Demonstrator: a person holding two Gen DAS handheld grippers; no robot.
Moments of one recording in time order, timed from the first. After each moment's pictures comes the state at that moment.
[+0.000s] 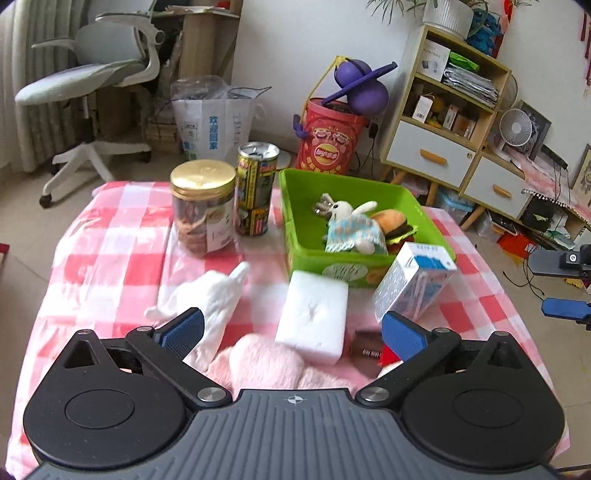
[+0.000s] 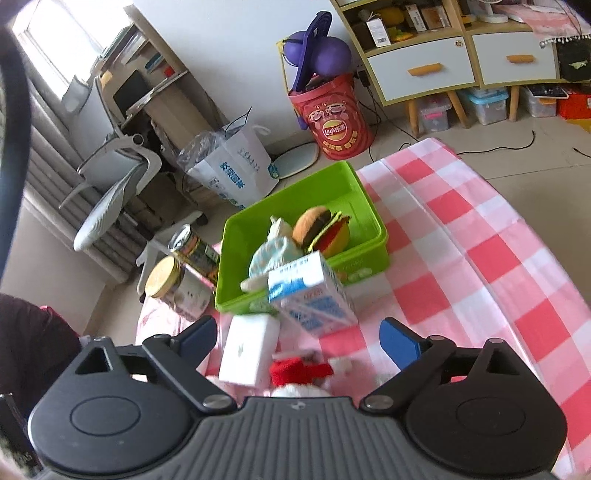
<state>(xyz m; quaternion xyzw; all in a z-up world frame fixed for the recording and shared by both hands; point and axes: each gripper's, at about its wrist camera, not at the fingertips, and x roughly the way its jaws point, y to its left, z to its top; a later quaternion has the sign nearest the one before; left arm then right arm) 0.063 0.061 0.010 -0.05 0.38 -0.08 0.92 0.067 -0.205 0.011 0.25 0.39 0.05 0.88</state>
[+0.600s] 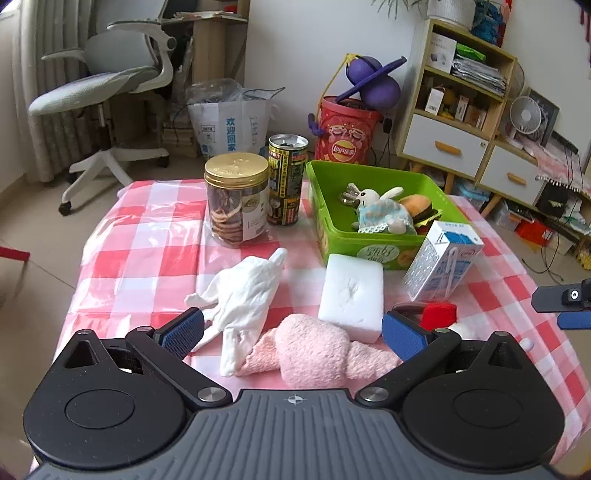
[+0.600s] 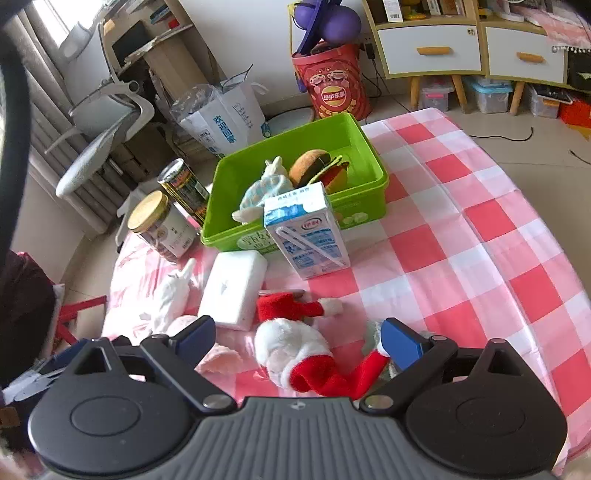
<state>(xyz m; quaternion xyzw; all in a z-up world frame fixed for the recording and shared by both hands) 0.046 0.080 -0.001 -0.02 0.37 -0.06 0.93 0.049 -0.170 -0.013 0.19 0.44 0.05 0.88</state>
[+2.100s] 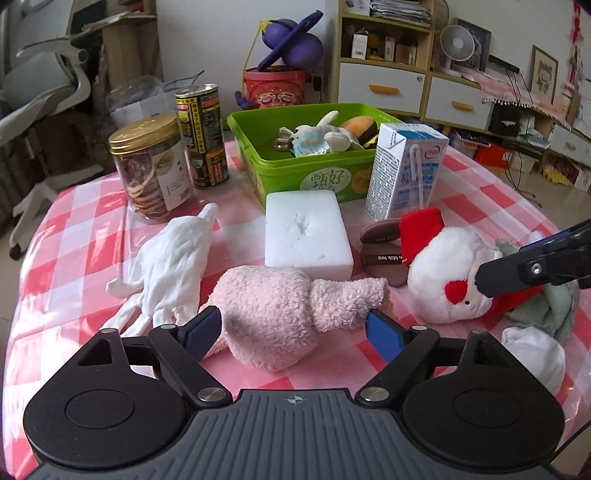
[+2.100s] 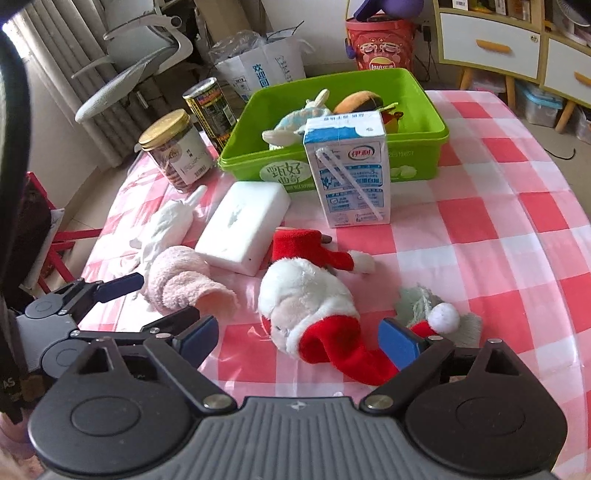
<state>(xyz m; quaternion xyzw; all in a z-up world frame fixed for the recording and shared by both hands) 0.055 0.044 -0.076 0.08 0.38 -0.16 0.91 0.057 -0.128 -0.069 0.10 0.48 0.11 0.87</state>
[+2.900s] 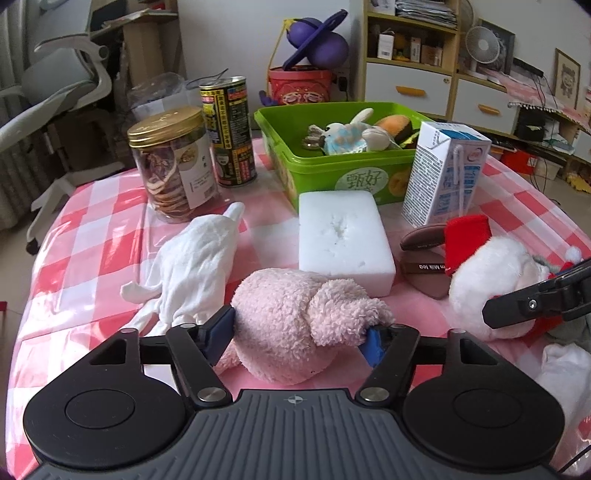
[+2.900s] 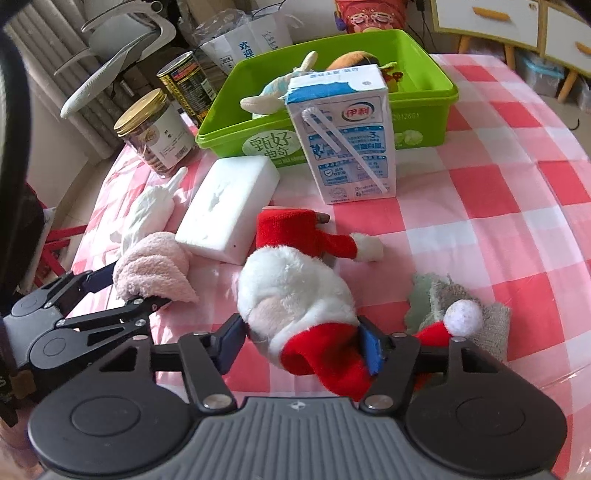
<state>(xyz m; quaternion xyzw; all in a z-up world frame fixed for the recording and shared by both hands) 0.074 0.052 -0.087 0.08 0.38 -0.12 0.91 0.080 -0.127 -0.098 0.13 0.51 0.10 0.84</state>
